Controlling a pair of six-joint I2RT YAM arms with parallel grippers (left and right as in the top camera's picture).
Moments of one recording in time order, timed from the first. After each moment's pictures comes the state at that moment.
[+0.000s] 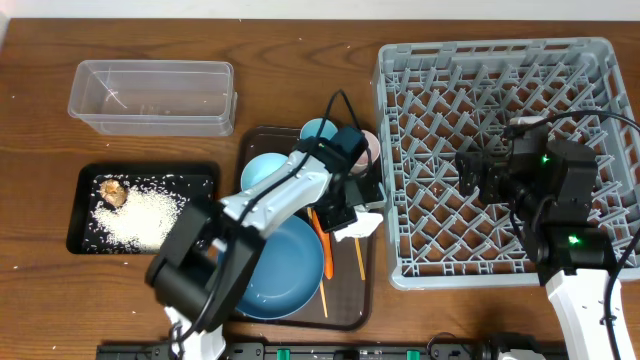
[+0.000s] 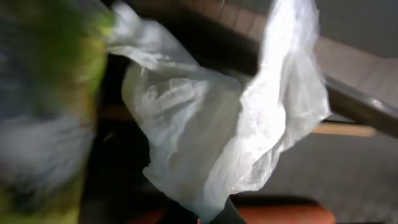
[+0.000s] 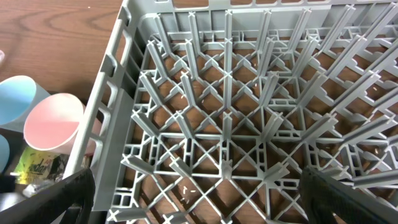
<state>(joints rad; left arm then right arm) -0.64 1.89 1.28 -0.89 0.26 0.61 -0.03 1.03 0.79 -0.42 -0.19 0.02</state>
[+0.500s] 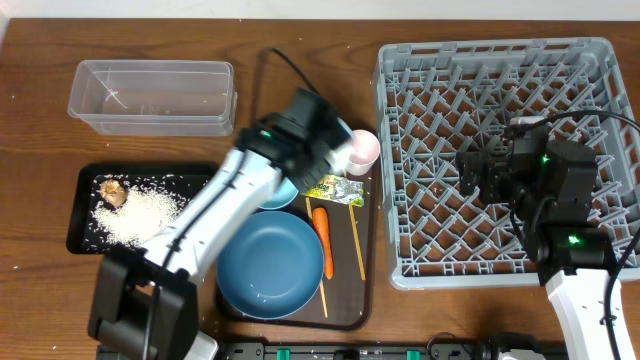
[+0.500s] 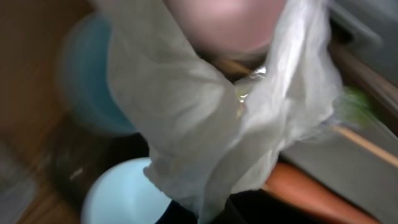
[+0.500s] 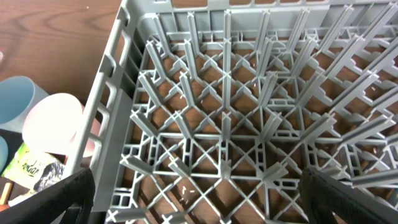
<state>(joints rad) -0.47 1.67 1.28 -0.77 0.02 0.36 -0.03 1.03 0.79 -0.42 -0.19 0.02</state>
